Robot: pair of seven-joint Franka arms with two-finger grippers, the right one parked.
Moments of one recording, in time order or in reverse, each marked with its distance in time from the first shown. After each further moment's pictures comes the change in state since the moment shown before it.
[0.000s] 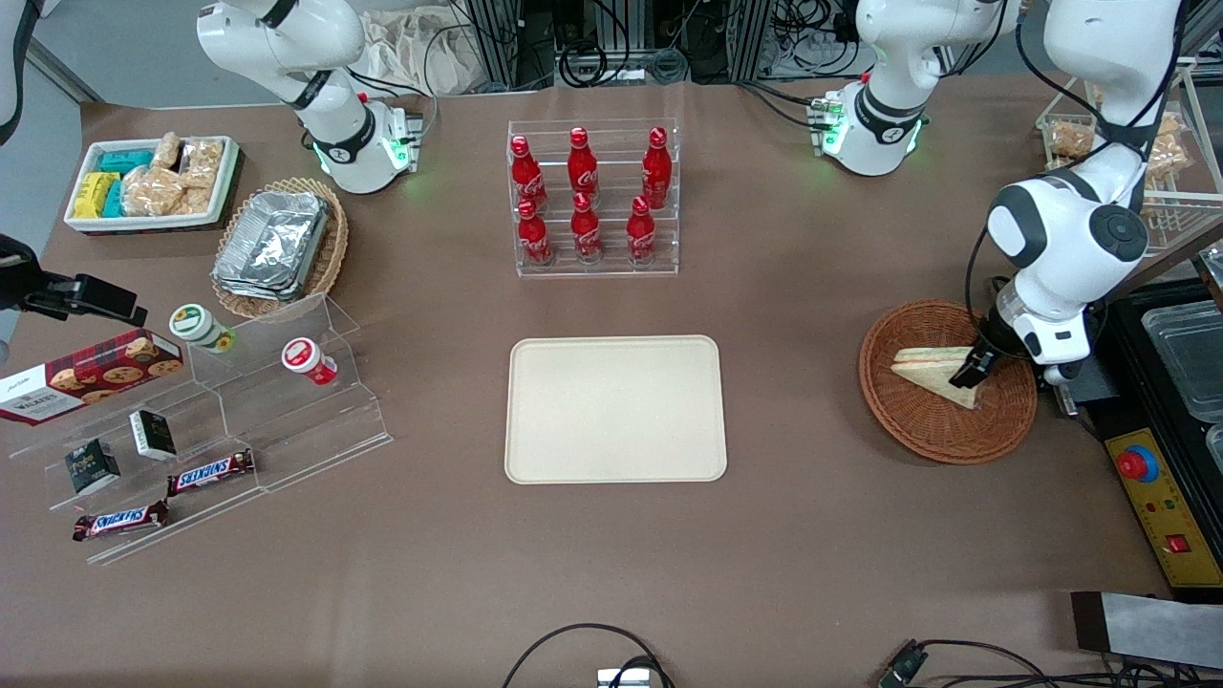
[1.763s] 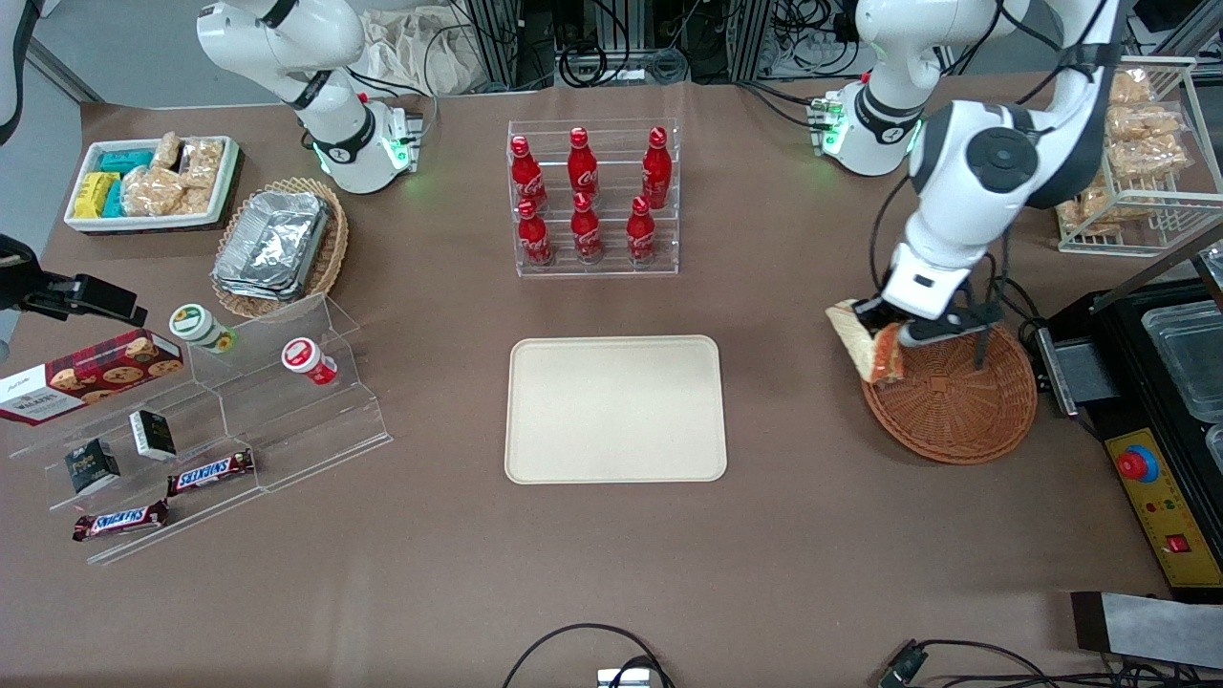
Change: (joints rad) arm -0.020 -0.251 -0.404 0.113 0.165 -0.373 0.178
